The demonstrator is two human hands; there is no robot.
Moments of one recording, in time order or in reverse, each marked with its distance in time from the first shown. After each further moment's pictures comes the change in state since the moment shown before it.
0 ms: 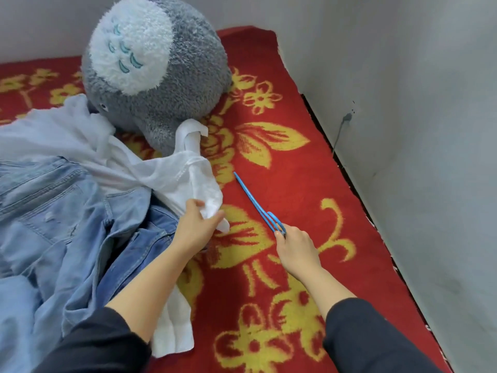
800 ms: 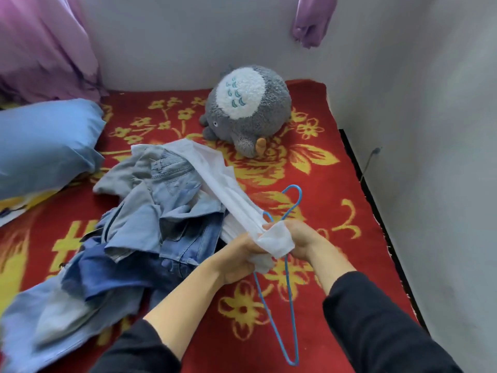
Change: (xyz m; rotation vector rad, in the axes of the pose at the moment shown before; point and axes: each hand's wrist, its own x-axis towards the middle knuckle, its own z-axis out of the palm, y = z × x) left_hand -0.331 0.013 -0.109 -0.814 -0.726 0.115; right_hand -0.234 -0.130 -0.064 0.873 -0.579 0.234
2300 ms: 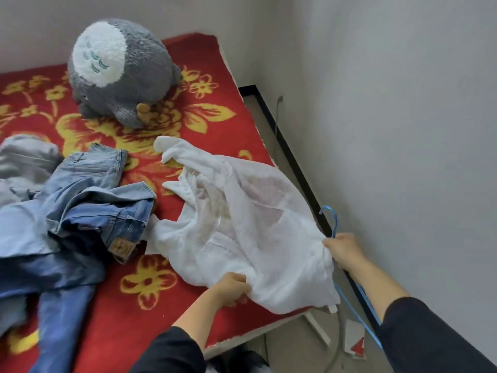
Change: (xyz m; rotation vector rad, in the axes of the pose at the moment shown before) left_hand 0.123 -0.237 0.187 0.600 0.238 -0.698; right_hand -0.161 0.189 -0.338 -0.272 0.743 0.106
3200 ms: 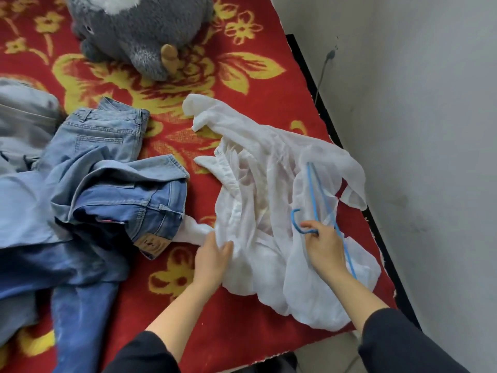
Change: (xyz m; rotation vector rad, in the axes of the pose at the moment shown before) left_hand 0.089 -0.074 -0.161 0.005 0.662 0.246; right_hand 0.029 -0.065 0.226 -0.138 0.020 -0.291
